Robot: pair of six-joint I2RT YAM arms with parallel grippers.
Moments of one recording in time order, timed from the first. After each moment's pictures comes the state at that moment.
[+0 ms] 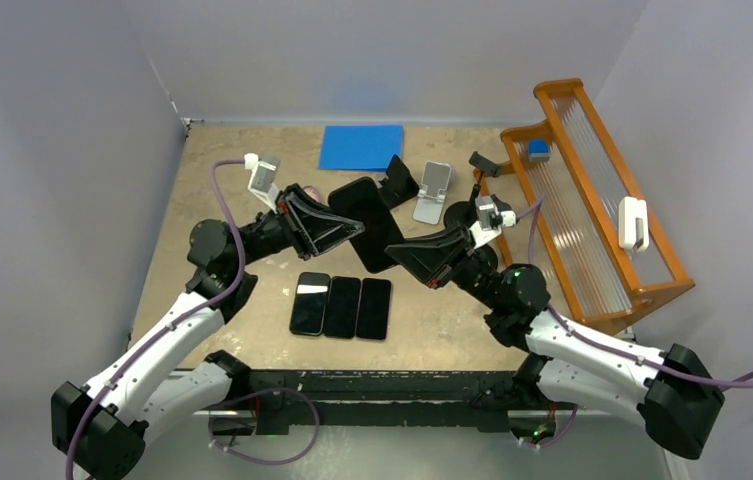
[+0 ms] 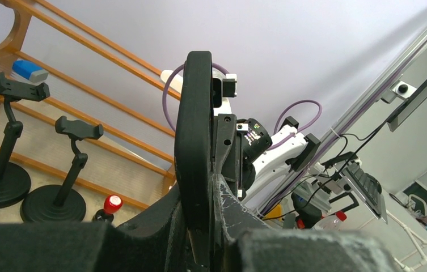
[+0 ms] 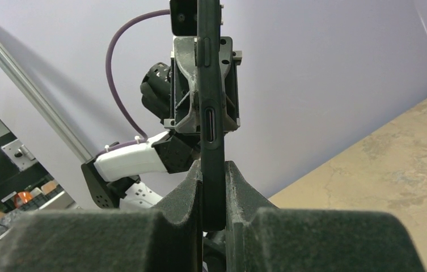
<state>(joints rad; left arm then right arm) -0.52 0.90 0.73 0.66 0.71 -0.95 0.86 0.95 0.44 1.06 -0.26 0.87</state>
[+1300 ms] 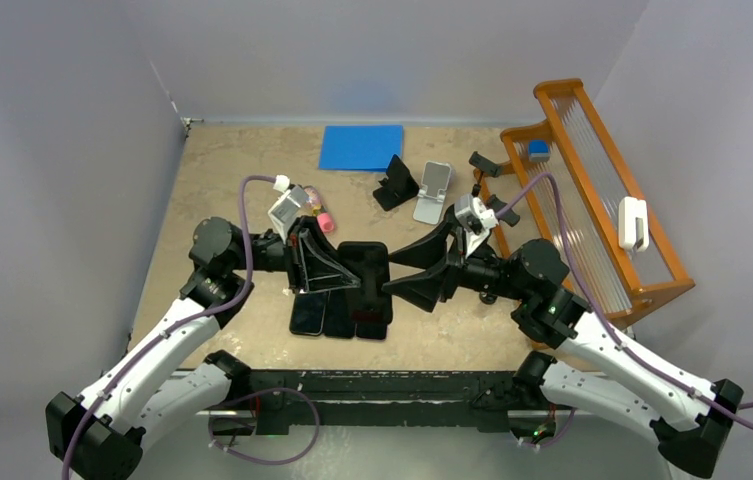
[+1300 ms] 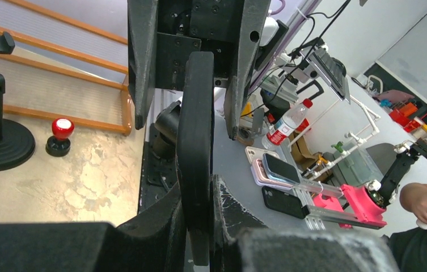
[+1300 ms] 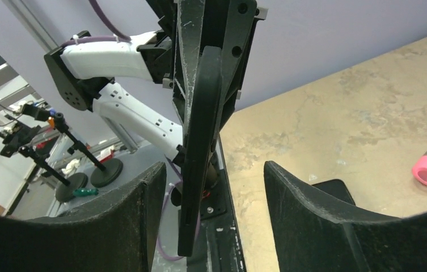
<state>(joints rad) -0.53 0.86 0.73 0.47 1.10 -0.82 0.86 0.77 0.75 0.23 -0.51 0.48</state>
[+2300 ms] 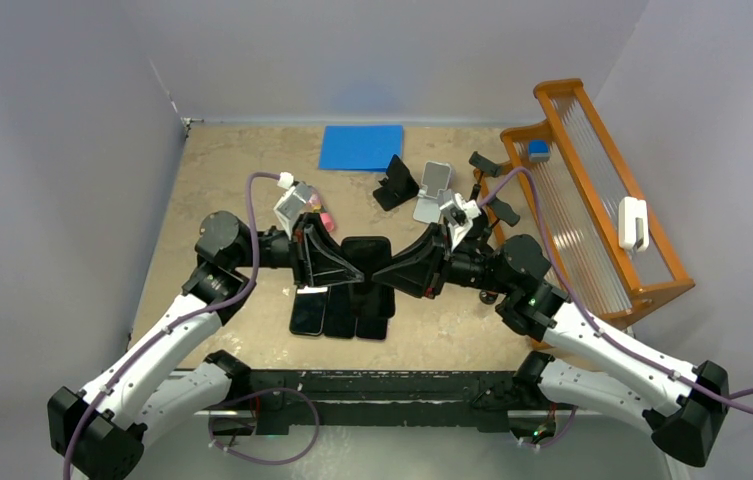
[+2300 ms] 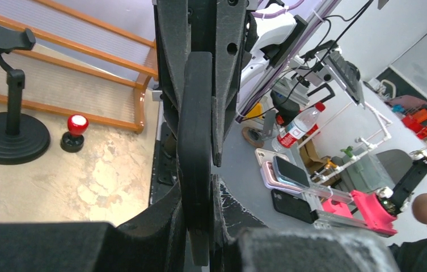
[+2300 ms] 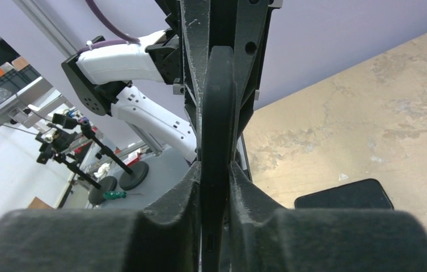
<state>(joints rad) -0.53 0.88 0.74 0.40 1.07 -0.76 0.86 0.88 0.72 0.39 -0.57 0.61</state>
